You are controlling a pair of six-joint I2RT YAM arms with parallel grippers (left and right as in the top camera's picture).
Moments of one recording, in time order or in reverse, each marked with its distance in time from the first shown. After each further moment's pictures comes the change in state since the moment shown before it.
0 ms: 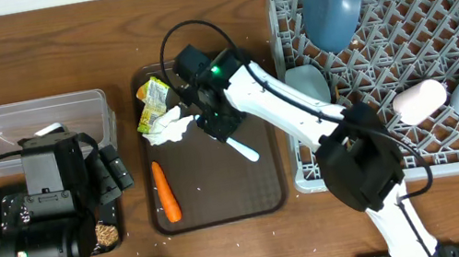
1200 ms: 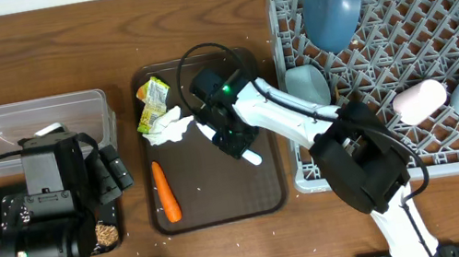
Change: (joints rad) left arm 0.000 0.000 0.000 0.000 0.000 0.000; right arm -0.006 -0.029 -0.259 0.140 -0.001 0.013
